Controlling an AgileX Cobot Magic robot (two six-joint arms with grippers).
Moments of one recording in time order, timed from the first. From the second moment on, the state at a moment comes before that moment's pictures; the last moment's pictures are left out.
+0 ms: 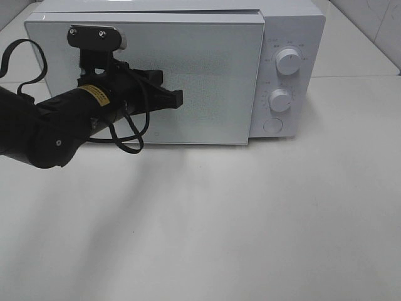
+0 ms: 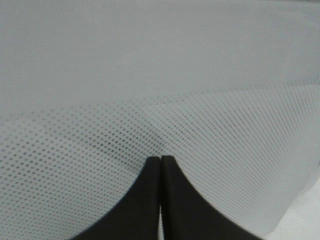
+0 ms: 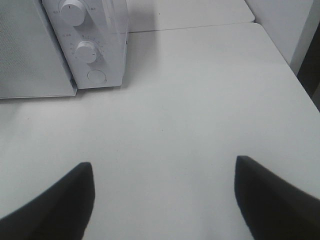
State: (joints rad) left arm -0.61 1.94 -0.87 -0.17 -0.78 -0.02; right arm 0.02 0.00 -0.49 -0.05 0.97 0.05
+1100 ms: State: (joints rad) left arm -0.65 2.00 -1.03 -0.17 -0.68 0.06; right arm 0.02 0.00 -0.49 -0.05 0.97 0.05
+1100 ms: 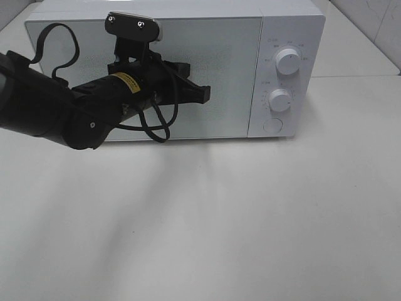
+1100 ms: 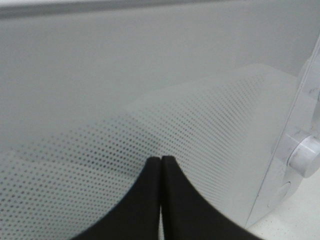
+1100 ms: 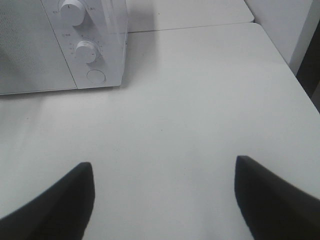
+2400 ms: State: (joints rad) left arm -0.81 1.67 -0.95 -0.24 -0.14 0.11; right arm 0.02 0.00 -0.49 -0.05 0.97 0.05
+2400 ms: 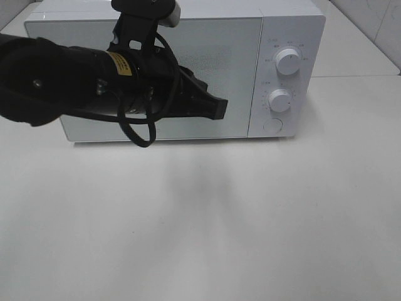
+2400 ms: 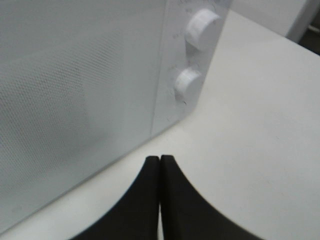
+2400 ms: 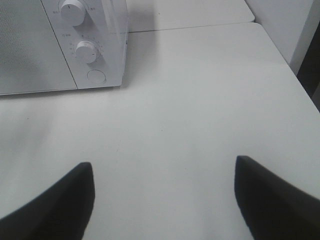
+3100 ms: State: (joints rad) left arm -0.86 1.30 -0.95 -0.19 0.58 0.08; right arm 0.02 0.00 -0.49 -0.05 0.97 0.05
